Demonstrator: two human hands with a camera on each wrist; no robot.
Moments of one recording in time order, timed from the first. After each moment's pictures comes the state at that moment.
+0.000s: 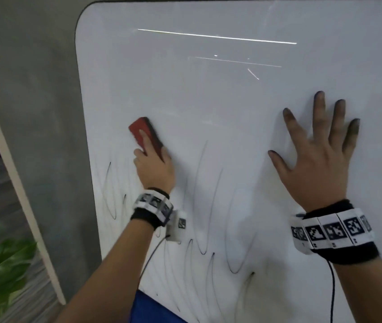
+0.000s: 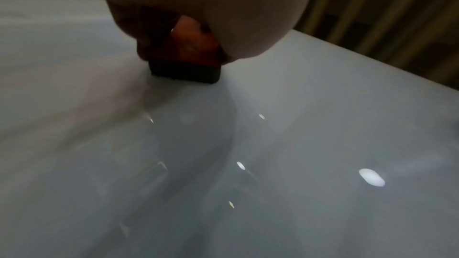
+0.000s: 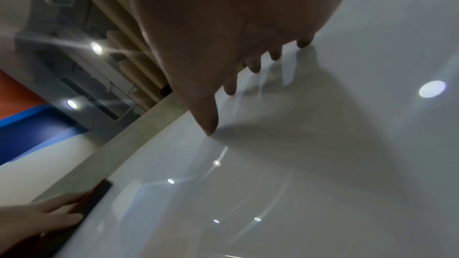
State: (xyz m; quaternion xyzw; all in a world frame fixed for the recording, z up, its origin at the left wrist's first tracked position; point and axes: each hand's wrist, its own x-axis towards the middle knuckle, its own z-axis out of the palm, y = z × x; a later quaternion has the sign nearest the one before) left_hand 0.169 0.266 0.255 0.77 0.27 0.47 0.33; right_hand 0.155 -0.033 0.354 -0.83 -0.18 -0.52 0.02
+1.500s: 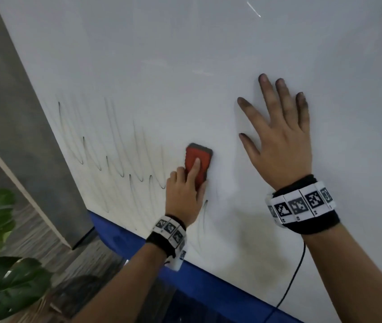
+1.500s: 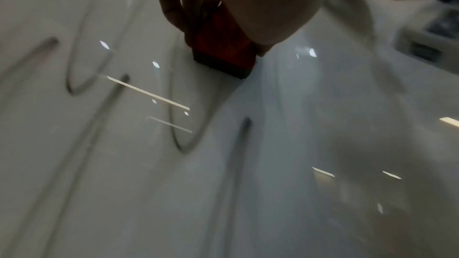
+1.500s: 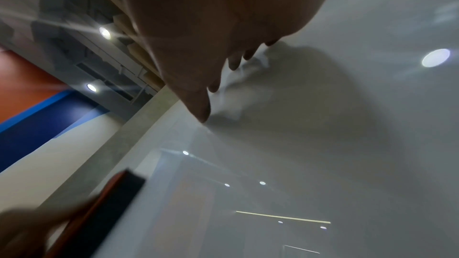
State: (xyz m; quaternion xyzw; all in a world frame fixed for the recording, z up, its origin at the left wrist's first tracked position) left_hand 0.111 0.050 0.083 0.88 0.02 0.41 0.23; right_hand 0.144 -0.136 0.263 -0.84 -0.27 -0.47 -0.02
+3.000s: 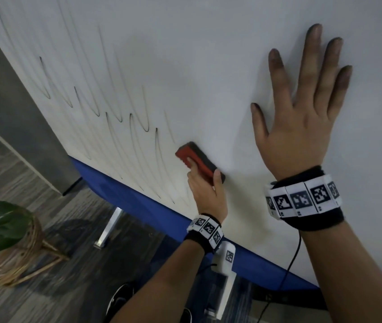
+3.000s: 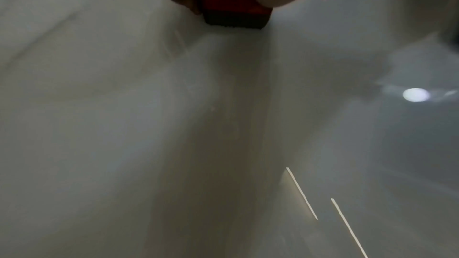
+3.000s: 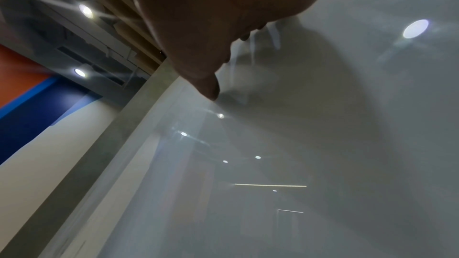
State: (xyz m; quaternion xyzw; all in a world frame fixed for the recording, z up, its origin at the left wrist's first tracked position) left_hand 0.103 -0.091 -0.045 0.69 0.25 0.32 0.60; right_hand 0.128 -0.159 0.177 -0.87 -0.19 -0.46 0.00
